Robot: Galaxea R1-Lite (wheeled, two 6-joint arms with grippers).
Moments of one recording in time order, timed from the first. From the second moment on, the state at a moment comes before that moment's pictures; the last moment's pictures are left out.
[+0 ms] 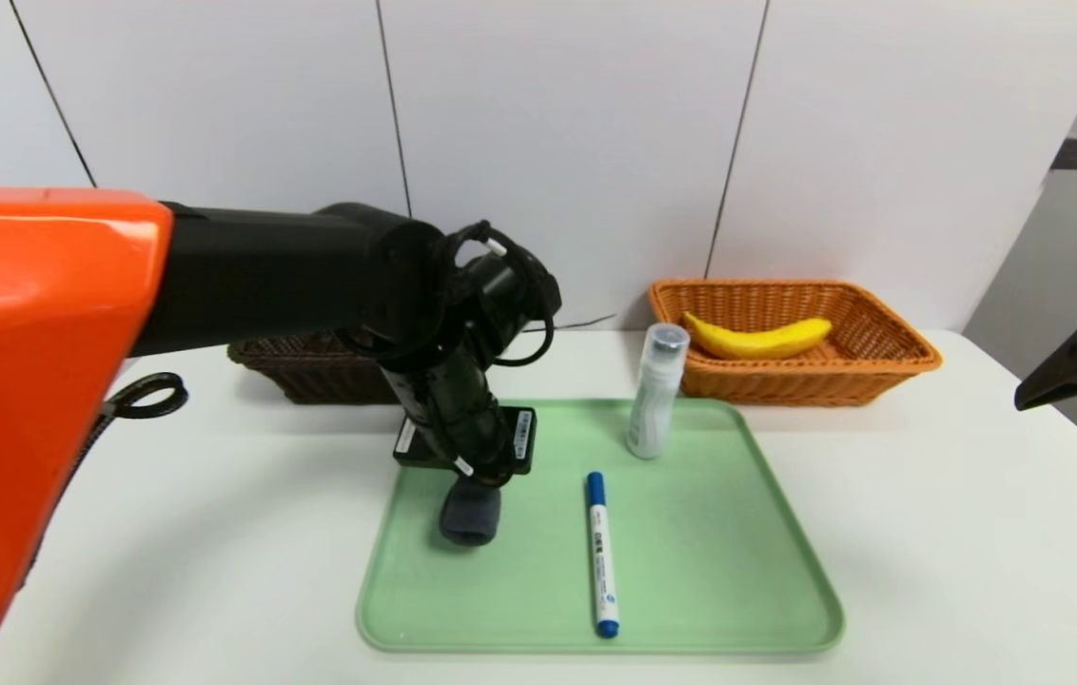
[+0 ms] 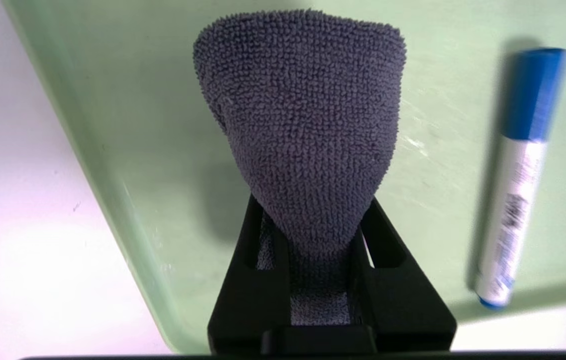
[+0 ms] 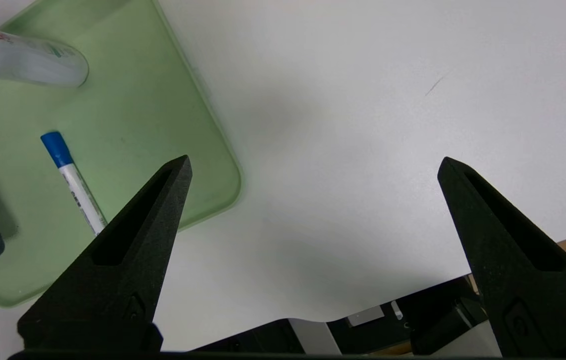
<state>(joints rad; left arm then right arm) -0.68 2.10 -1.85 0.91 0.08 -0.52 0.34 1.44 -1.66 1.28 -0.29 0.75</state>
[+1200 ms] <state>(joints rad) -0.22 1.84 -1.97 0.65 -0.03 -0.24 0.33 1.45 -1.66 1.28 -0.28 0.75</state>
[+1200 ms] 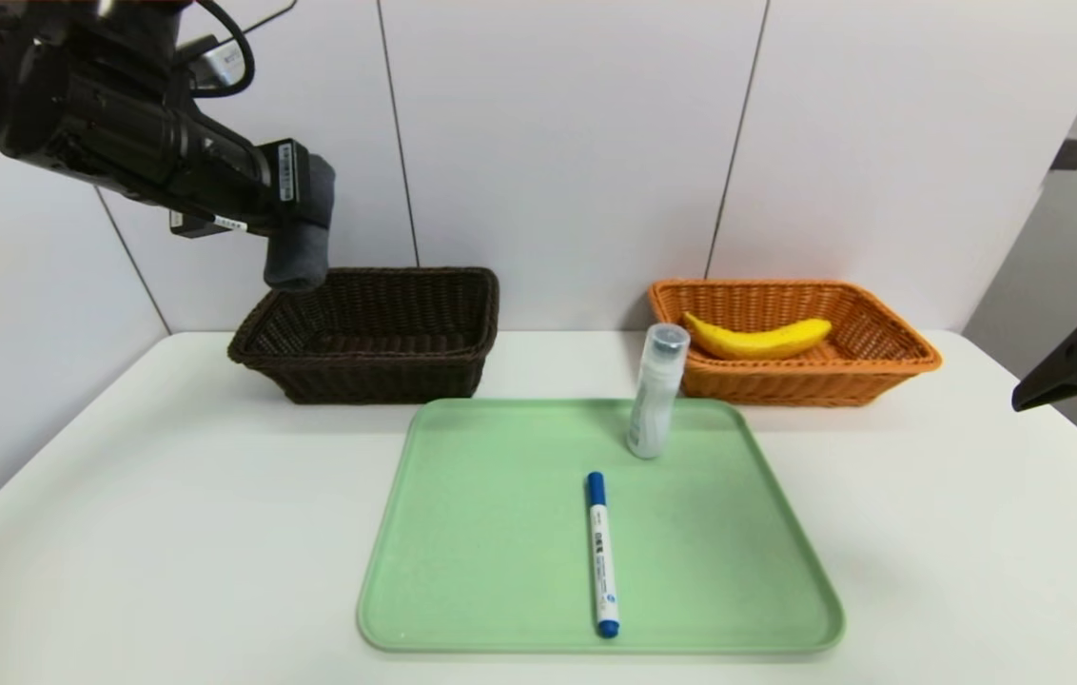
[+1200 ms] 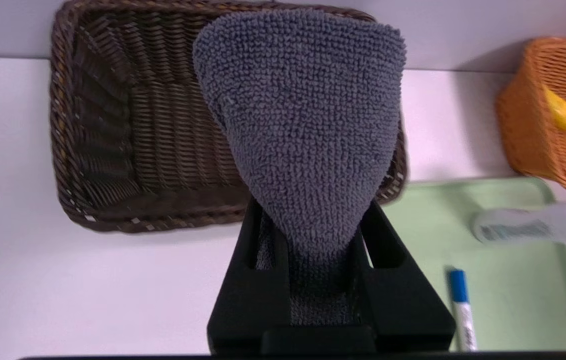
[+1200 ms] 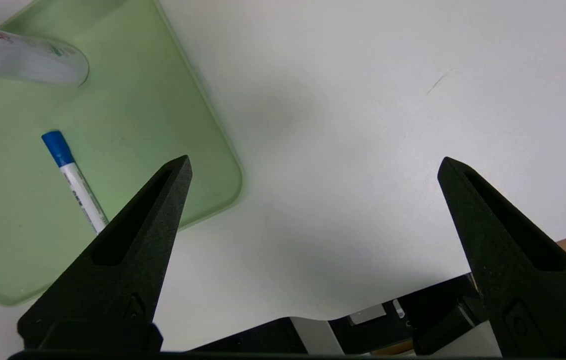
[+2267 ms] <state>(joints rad) -0.09 2.16 -1.98 0.39 -0.07 -0.15 0.33 1.43 -1.56 1.24 -0.22 0.81</state>
